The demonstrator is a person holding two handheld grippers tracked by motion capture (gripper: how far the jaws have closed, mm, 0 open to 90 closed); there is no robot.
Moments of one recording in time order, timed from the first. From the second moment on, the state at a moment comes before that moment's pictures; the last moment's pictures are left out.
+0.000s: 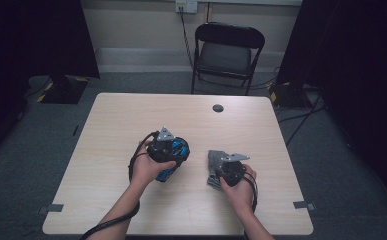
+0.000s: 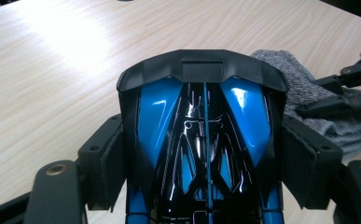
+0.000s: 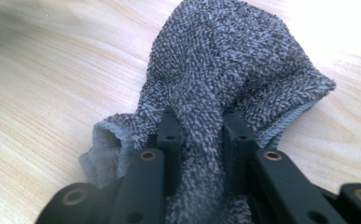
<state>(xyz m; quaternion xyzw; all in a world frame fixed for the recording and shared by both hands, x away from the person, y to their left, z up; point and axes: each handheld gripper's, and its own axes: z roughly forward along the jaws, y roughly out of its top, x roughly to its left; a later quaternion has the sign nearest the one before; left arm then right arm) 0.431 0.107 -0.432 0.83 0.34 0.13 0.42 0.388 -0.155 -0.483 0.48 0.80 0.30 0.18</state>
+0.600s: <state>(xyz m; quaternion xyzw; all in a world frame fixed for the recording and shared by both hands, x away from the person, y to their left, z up) 0.421 0.090 -0.434 0.84 0.30 0.09 0.43 0.424 -0.157 -0.427 0.40 0.82 0.38 0.11</state>
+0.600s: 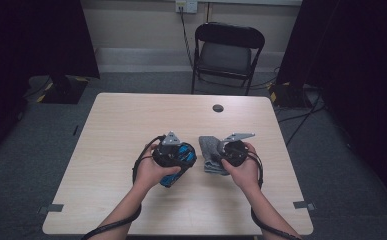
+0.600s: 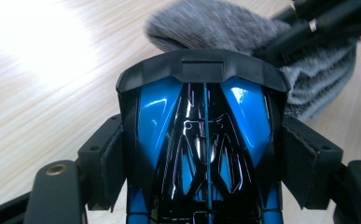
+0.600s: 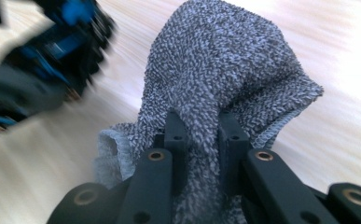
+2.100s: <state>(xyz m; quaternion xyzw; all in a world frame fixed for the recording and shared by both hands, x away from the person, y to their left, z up) 0.432 0.092 -0.432 0.85 0.31 0.10 0.42 0.406 -0.162 -0.456 0.29 0.88 0.36 0.07</state>
